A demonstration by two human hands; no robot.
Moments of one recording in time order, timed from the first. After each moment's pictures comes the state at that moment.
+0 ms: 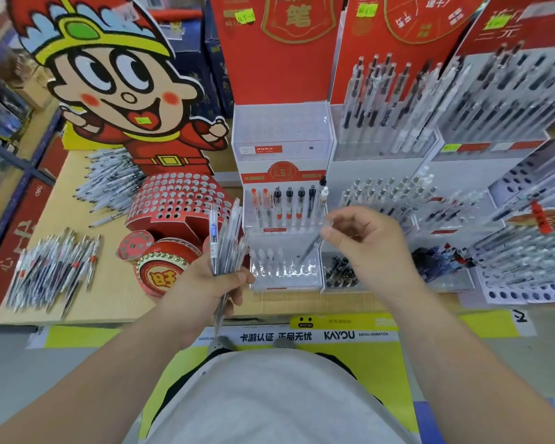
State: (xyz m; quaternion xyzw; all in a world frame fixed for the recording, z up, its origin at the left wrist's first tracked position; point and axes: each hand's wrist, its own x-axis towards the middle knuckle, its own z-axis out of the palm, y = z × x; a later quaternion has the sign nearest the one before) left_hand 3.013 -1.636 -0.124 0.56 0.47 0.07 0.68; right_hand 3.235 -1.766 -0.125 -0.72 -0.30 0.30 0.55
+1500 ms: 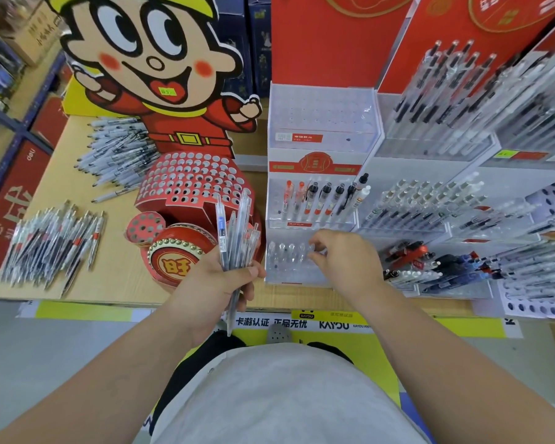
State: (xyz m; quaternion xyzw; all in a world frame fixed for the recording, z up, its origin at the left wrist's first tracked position) left_hand 2.996 -1.619 -0.143 0.51 0.46 0.09 0.72; right_hand 3.211 -1.714 -0.199 -0.84 -0.50 0.15 0.14
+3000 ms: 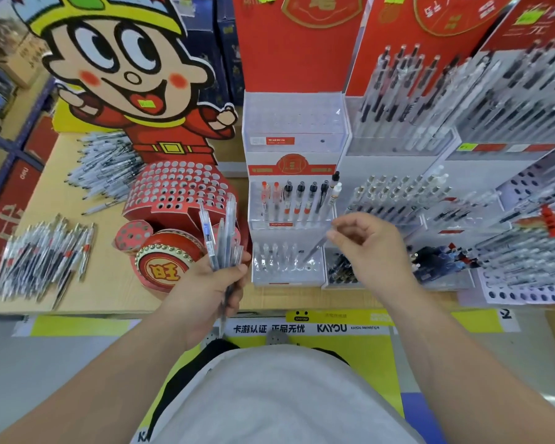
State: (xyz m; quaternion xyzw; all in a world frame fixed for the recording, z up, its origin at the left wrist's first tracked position) left_hand 3.007 -1.633 -0.146 0.43 0.48 0.09 0.75; right_hand 3.234 -1.759 -0.152 -0.80 -0.29 0.26 0.47
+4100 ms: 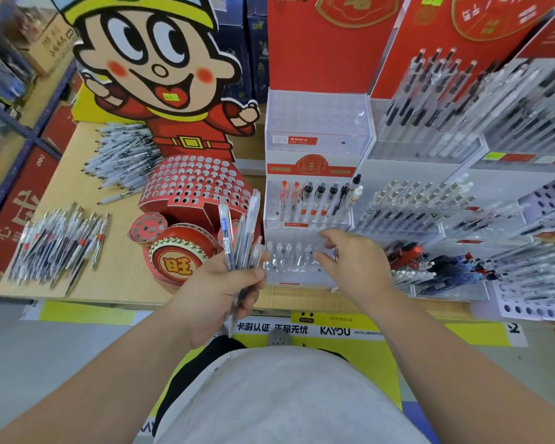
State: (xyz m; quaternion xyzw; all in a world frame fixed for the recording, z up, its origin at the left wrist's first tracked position) left_hand 2.996 -1.632 -0.136 0.47 0.41 0.07 0.77; right_hand 3.216 -1.734 -0.186 -0.85 -0.49 0.13 0.18
